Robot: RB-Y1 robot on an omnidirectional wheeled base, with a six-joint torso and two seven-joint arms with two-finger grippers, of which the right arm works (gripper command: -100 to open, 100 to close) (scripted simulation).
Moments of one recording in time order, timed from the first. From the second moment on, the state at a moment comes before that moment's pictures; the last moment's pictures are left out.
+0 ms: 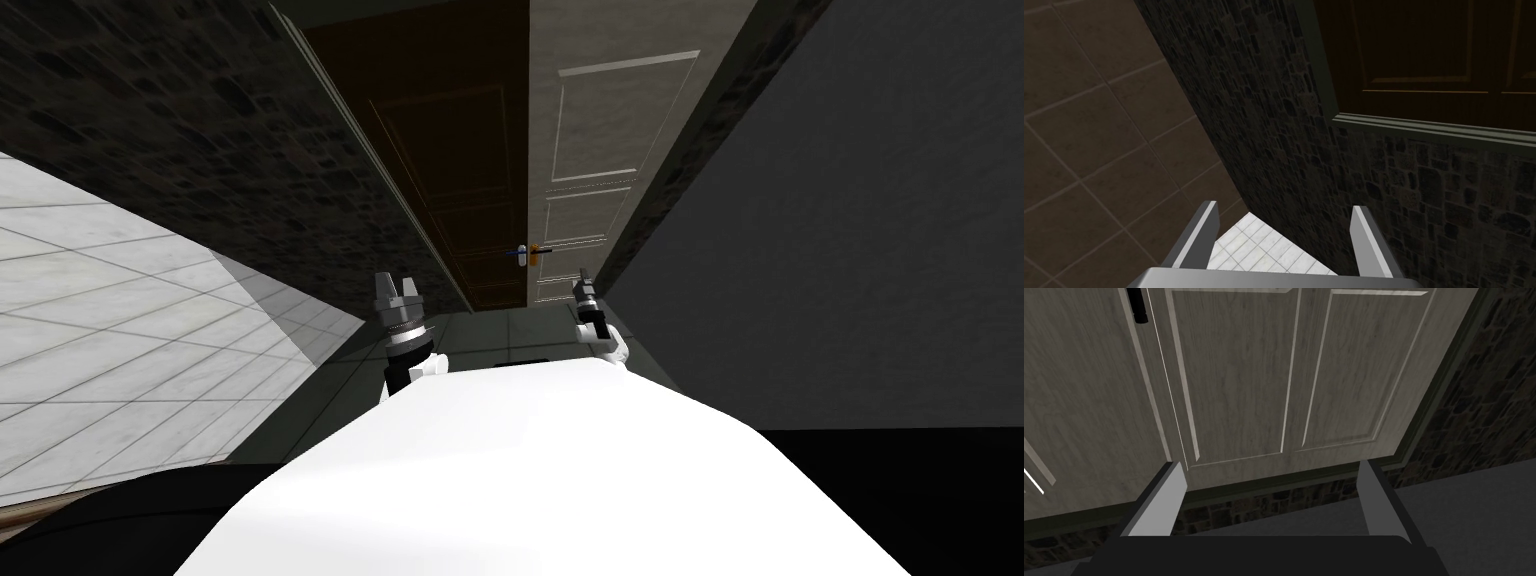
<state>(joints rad) 0.16 -0.11 -0.15 -1.65 0.03 -0.37 -0.11</state>
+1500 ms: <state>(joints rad) -0.03 -0.13 -0.19 -1.32 0.01 -0.35 -0.11</state>
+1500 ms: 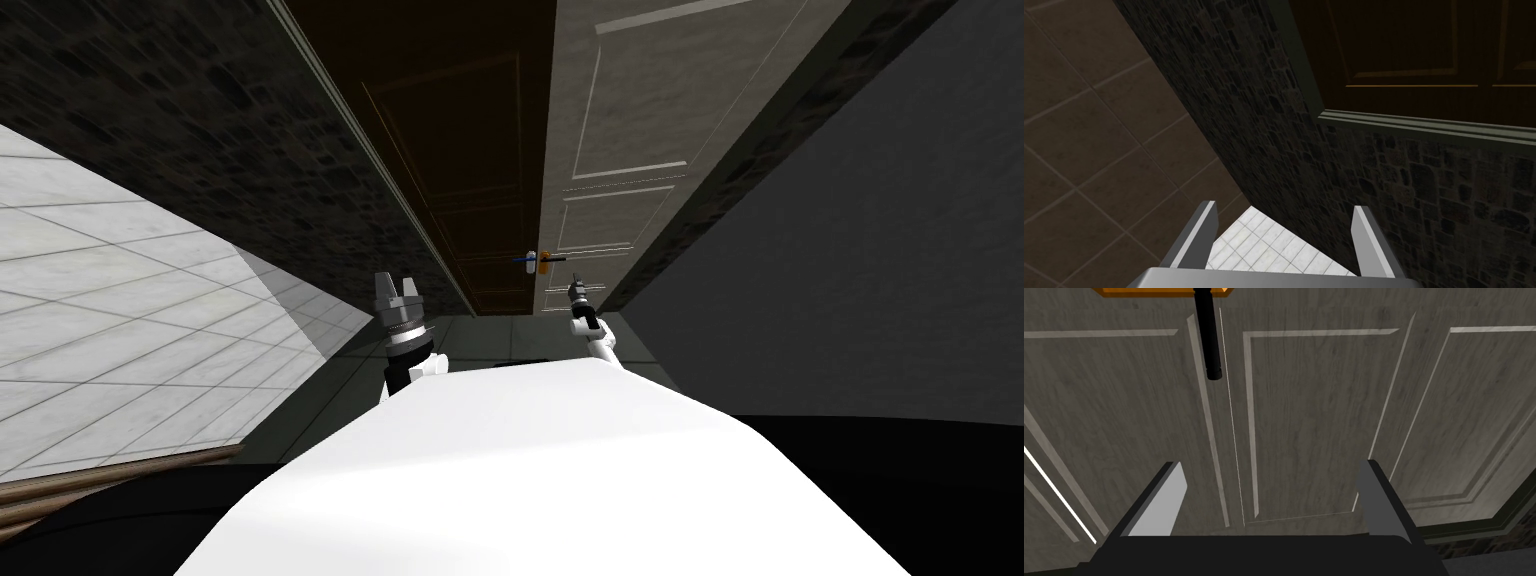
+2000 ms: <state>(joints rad) -0.10 -0.13 -0.21 -1.21 0.01 -0.34 -0.10</state>
